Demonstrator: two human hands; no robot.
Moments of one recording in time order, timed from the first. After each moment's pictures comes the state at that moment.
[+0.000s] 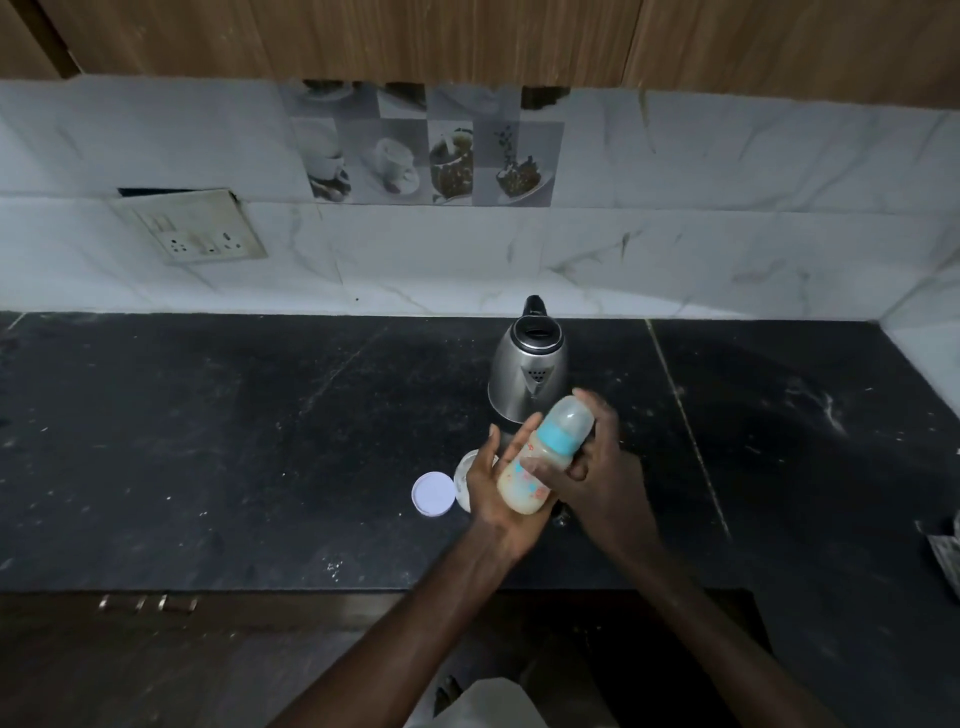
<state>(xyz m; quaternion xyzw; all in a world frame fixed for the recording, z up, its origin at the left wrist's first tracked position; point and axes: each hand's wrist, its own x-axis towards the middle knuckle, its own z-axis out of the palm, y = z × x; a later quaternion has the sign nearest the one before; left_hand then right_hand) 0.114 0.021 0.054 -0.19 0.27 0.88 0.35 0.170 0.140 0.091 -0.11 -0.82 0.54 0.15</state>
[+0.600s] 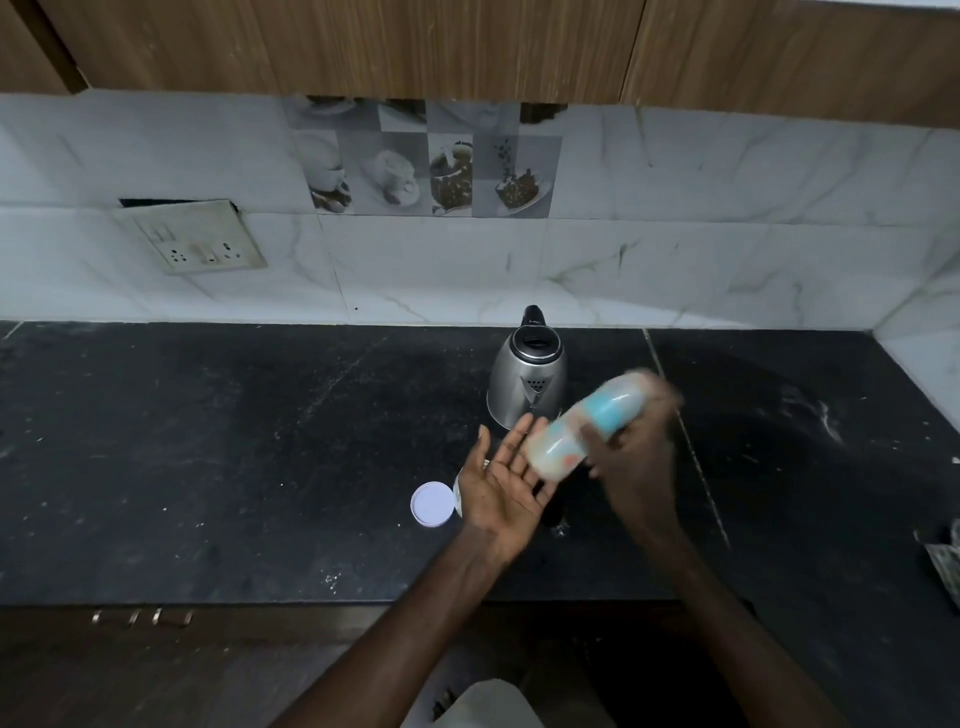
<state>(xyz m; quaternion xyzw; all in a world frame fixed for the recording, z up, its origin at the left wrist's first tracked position) 0.103 0.013 0.053 -0.16 0.27 0.88 0.35 0.153 0.164 0.106 -0.17 -0.78 0.54 0.27</state>
